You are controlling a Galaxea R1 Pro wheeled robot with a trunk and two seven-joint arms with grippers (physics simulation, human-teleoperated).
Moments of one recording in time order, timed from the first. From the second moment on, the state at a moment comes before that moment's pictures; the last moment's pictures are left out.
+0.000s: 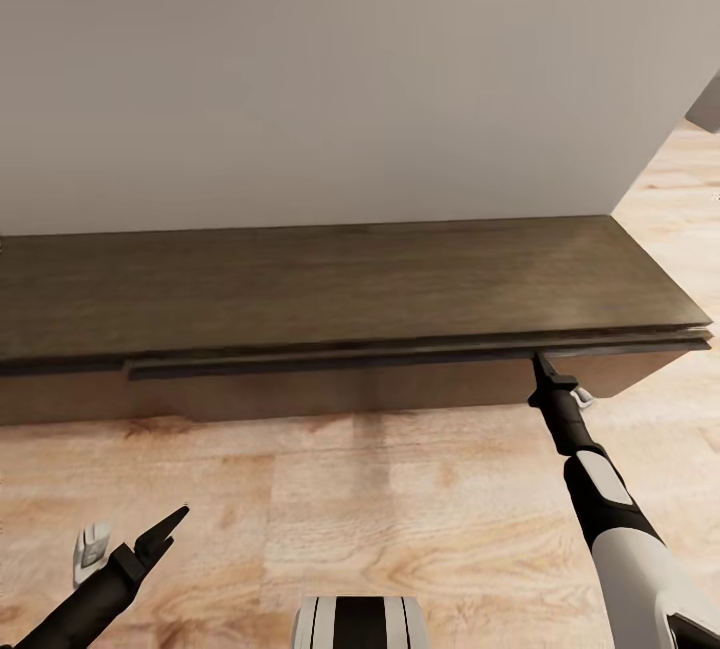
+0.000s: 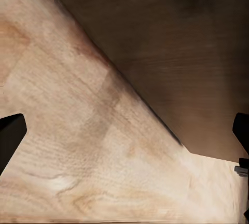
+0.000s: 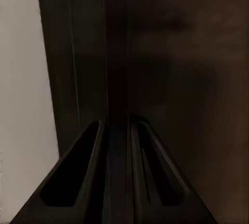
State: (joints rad) left arm 0.15 0.16 0.34 -1.54 1.04 0.62 -0.45; right arm -0.72 -0.11 -0.49 -0.61 -1.23 0.35 0.72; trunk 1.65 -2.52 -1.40
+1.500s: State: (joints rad) left arm 0.15 0.16 0.34 -1.53 1.04 0.62 -0.45; right arm -0.72 -0.10 -0.45 -0.62 -1.22 0.34 0.72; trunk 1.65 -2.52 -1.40
